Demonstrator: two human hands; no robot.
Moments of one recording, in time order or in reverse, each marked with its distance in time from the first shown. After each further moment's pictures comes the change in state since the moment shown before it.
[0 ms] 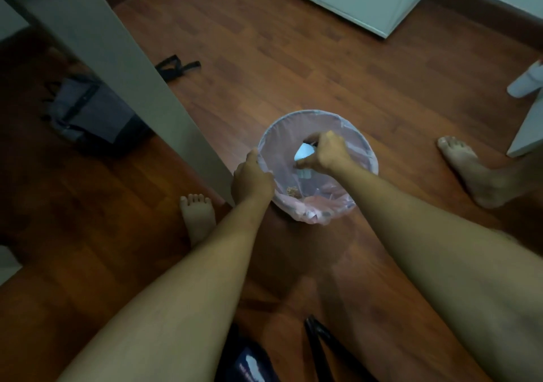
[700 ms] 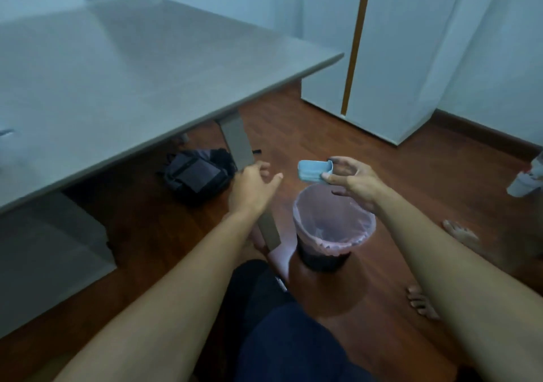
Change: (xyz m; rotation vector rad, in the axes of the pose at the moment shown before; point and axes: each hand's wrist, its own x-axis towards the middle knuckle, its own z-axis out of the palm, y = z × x) left_hand -0.176 0.046 -0.205 -0.103 0.363 0.251; right_hand -0.197 -0.067 -0.128 0.816 -0.172 -0.262
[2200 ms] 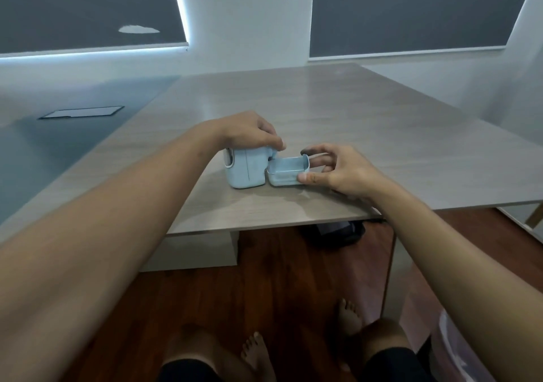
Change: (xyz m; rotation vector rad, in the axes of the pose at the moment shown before) left_hand 0.029 -0.080 -0.417 0.292 -0.068 -0.150; right_hand -0.049 -0.199 0.357 -0.550 -0.675 -0.576
